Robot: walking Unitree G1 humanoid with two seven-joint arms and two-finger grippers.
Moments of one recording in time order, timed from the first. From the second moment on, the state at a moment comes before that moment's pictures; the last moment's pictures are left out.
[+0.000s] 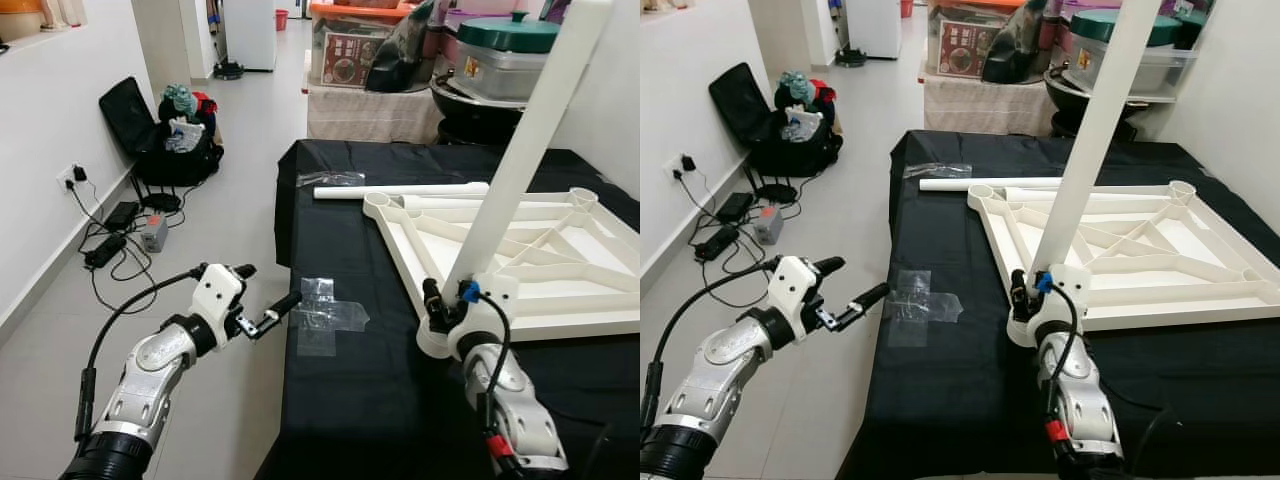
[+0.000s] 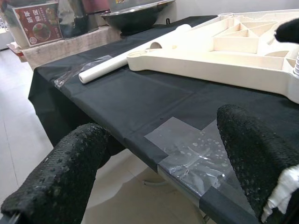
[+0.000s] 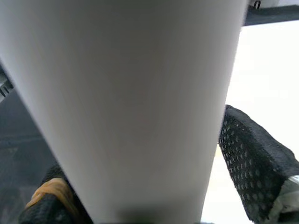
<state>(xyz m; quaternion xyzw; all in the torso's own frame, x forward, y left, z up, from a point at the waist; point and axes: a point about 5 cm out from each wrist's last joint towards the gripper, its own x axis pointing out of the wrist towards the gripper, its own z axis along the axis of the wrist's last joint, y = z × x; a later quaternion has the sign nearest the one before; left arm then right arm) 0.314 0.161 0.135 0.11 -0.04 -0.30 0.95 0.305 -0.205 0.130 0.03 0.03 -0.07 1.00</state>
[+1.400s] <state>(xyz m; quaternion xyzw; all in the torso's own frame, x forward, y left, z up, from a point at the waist) 0.315 0.160 0.136 0.11 -0.04 -0.32 0.94 0.310 -0.221 0.170 0.01 -0.03 0.09 1.00</state>
